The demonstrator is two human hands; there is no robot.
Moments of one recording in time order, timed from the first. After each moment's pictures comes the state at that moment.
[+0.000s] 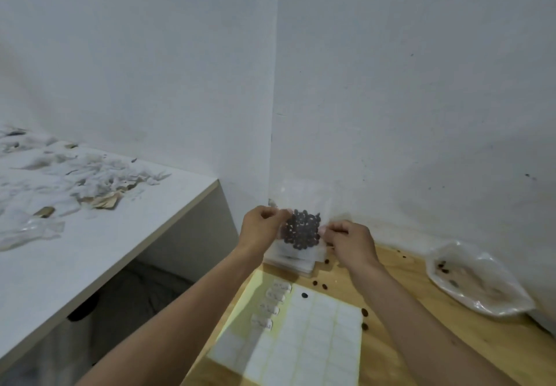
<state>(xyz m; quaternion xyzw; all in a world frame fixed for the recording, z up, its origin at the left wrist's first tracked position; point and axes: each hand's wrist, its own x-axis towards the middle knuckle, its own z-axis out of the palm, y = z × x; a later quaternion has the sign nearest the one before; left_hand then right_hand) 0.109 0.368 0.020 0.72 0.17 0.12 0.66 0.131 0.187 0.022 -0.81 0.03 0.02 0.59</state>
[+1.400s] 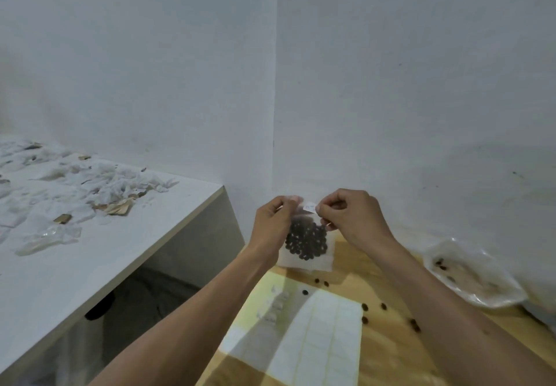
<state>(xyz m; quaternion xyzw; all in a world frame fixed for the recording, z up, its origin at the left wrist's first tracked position) 0.080 0.338 0.057 0.65 0.08 0.15 0.74 0.102 0.182 0.099 -0.85 -0.14 -0.07 0.50</state>
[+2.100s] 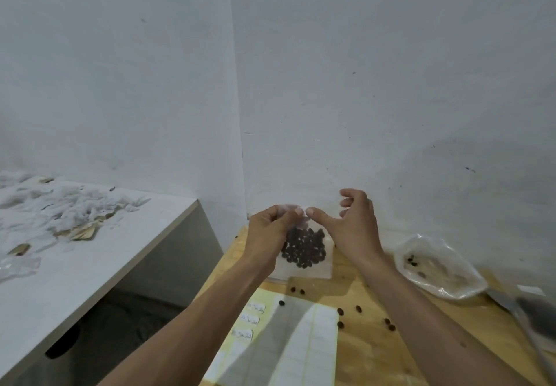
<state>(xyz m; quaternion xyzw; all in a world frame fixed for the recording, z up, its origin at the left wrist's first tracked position) 0.087 0.299 0.064 0.67 0.02 0.12 0.73 0.110 0.146 0.080 -0.86 -0.02 -0.14 0.50</state>
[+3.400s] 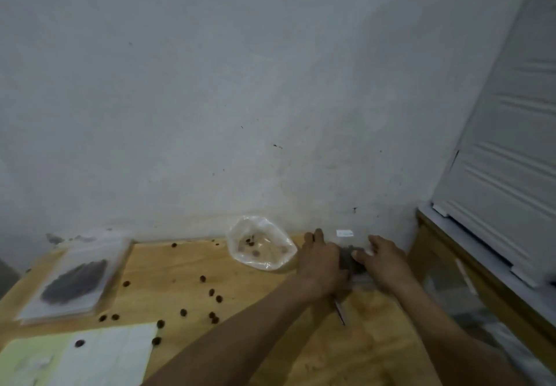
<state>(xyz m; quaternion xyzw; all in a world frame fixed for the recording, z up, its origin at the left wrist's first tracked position) 0.096 -0.063 0.000 0.92 -0.31 -0.06 0.22 0.042 -0.198 0.018 -0.89 0.25 -0.05 0.36</state>
